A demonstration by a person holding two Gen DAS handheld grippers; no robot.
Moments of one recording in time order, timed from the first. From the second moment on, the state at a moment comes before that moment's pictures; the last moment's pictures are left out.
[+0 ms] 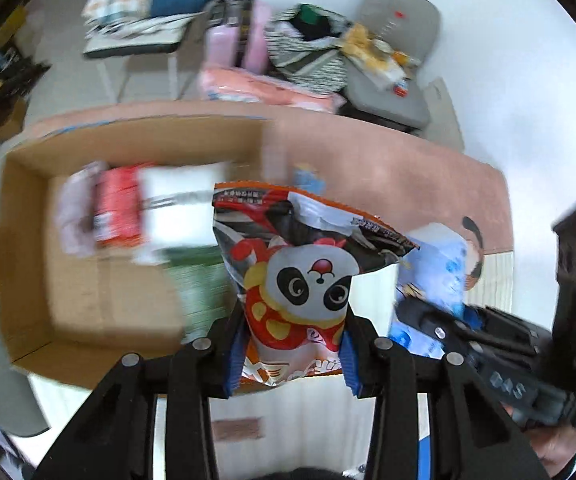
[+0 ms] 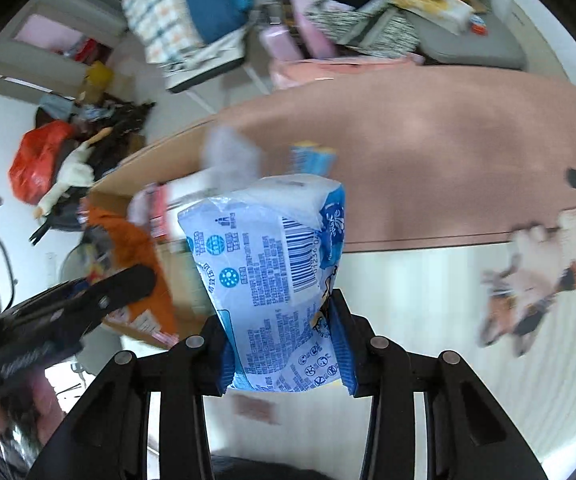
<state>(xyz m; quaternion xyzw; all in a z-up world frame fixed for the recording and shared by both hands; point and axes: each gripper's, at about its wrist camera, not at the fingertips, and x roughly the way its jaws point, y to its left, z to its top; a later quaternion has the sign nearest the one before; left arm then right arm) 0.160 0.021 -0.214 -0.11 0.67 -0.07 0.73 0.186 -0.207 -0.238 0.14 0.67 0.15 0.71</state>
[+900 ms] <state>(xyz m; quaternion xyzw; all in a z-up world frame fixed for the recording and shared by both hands) 0.150 0.202 -0.371 -0.21 0.80 -0.03 0.56 0.155 0.055 -0.353 0.03 0.74 0.13 0.66</state>
